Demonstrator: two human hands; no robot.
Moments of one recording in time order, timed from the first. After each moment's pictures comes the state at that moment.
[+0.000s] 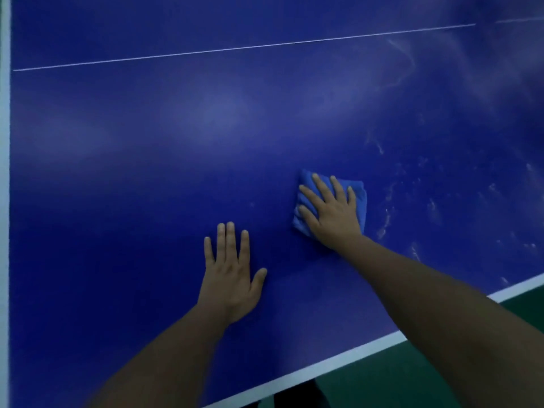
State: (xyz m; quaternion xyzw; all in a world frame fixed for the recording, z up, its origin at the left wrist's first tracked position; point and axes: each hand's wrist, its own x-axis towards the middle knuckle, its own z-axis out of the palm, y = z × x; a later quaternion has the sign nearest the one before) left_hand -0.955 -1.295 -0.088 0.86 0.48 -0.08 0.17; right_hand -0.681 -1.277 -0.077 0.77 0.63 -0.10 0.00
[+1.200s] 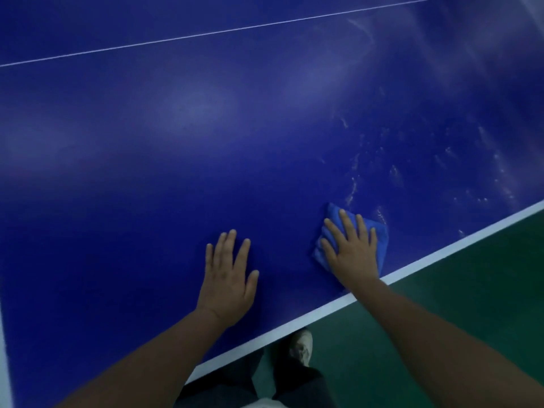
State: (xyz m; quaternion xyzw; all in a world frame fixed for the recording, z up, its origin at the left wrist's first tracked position) left_hand -0.958 -1.360 -0.077 0.88 0.42 -0.02 0.20; right_hand -0.676 -1.451 -0.073 0.85 0.51 -0.12 0.04
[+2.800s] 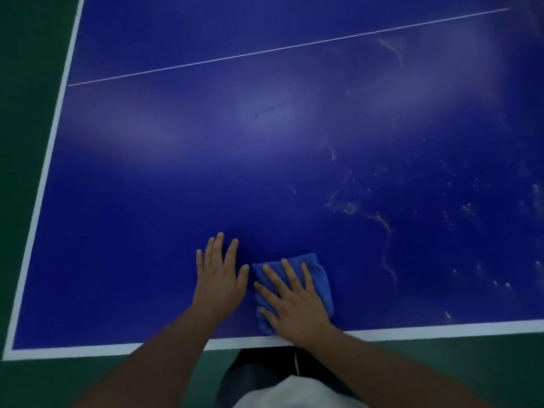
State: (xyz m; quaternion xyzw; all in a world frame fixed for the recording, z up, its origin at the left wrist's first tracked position) left_hand -0.795 -1.391 -0.046 0.74 0.64 -0.08 0.19; right_hand -0.603 -1.473 -0.092 0.54 0.83 -0.14 -0.04
